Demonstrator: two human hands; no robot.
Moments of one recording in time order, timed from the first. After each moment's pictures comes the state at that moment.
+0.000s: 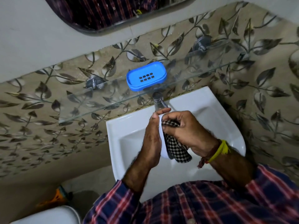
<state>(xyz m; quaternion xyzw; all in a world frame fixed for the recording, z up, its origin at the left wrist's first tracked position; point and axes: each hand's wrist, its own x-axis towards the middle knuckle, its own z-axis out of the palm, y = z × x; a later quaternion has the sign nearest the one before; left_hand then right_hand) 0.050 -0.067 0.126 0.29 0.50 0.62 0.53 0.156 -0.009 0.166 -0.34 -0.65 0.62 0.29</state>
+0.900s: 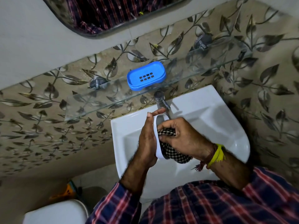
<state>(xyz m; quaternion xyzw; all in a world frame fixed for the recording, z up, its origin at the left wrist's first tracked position) 0.050 -0.074 0.136 0.24 0.59 0.58 0.50 0.168 -0.016 0.159 -0.28 -0.73 0.58 0.22</state>
